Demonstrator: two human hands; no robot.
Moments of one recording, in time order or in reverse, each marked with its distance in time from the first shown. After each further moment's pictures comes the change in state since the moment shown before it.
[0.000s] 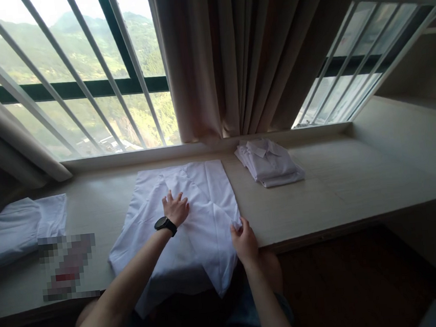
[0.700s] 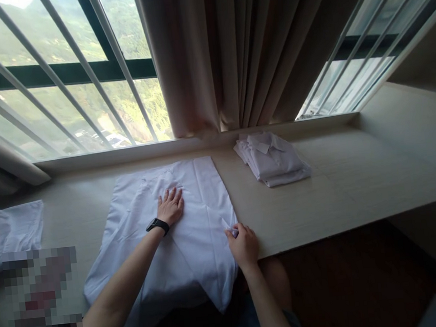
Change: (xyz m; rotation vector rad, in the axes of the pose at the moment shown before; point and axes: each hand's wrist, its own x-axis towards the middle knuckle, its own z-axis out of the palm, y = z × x) left_hand 0.050 -0.048 0.063 0.076 -0.157 -0.056; right_hand 0.028 -0.005 0.022 -0.283 -0.041 -0.133
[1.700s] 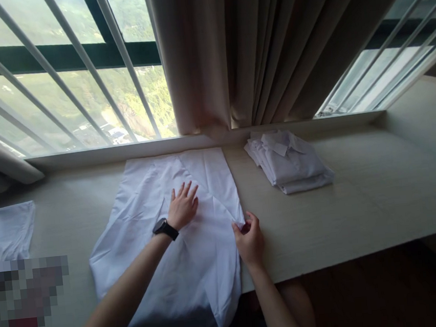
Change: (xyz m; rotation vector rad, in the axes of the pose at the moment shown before) left_hand 0.018 0.037 -0.028 -0.018 0.091 0.201; right_hand 0.049 -0.021 0.035 0.364 0.204 0.108
